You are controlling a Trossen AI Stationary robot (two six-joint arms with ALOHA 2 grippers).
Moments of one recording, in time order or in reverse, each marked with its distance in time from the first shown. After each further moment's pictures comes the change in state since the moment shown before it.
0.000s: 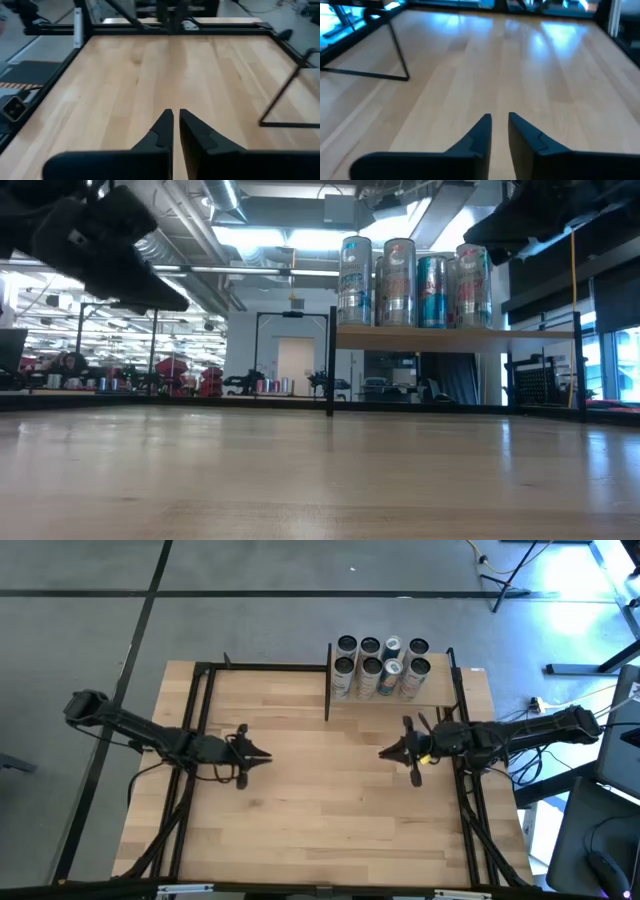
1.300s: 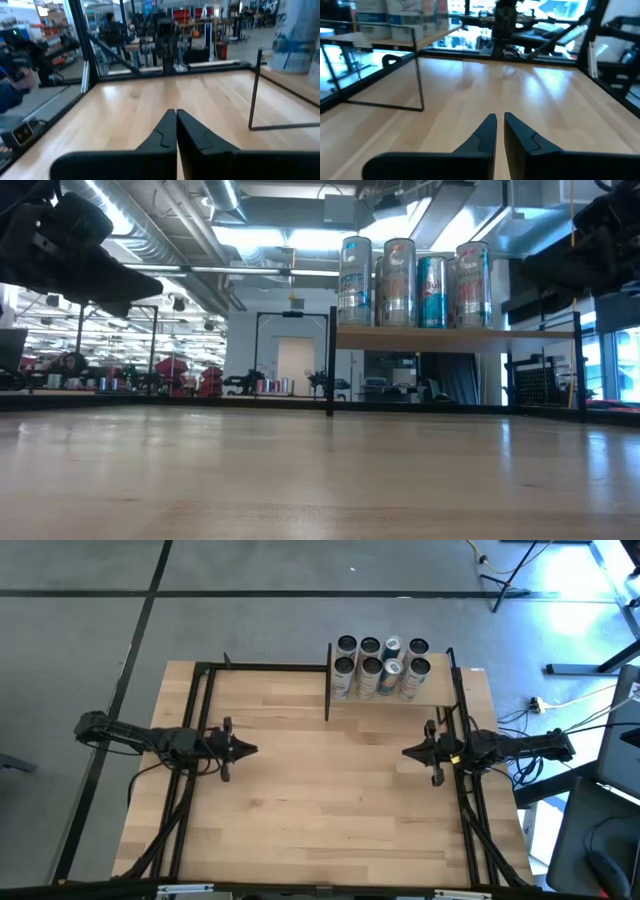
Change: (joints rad) left arm 0.068 -0.624 -0.241 -0.079 0.048 0.096; right arm 0.021 -0.777 -0.507 0.067 0.060 0.048
